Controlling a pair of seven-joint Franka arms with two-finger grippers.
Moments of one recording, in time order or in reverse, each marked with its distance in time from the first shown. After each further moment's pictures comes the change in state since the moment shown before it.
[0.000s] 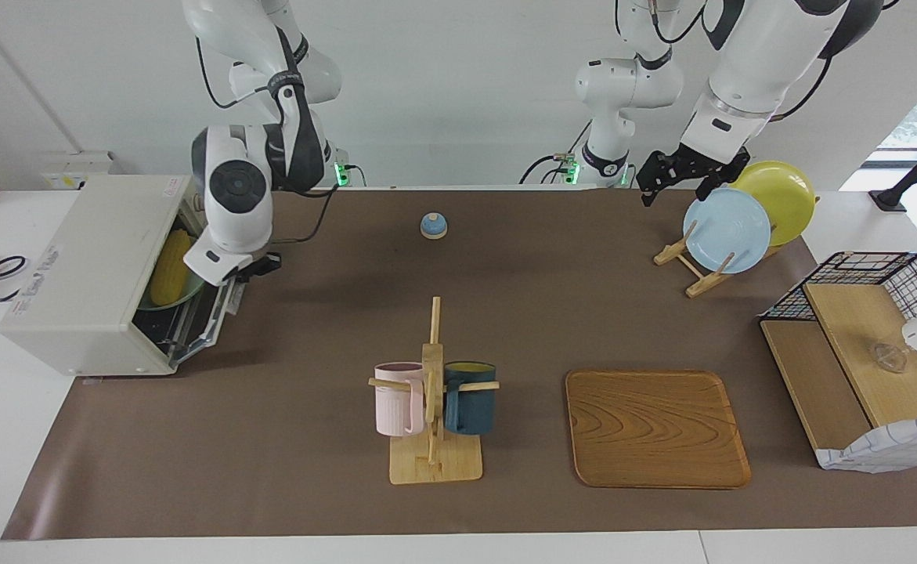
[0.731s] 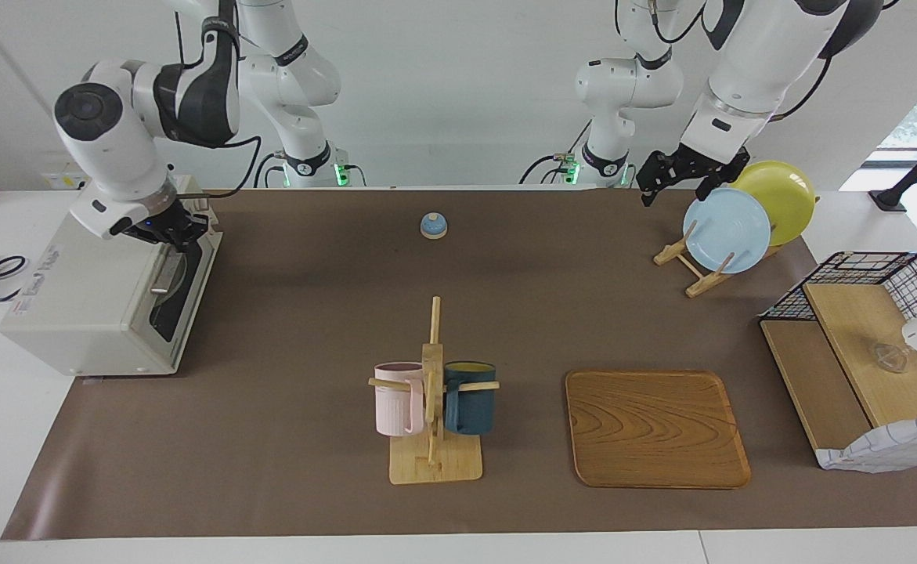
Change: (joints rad) left arm 0.000 0.000 0.000 0.000 0.000 0.000 0.000; right arm -0.135 -0.082 -0.035 0.126 0.180 -0.114 -0.168
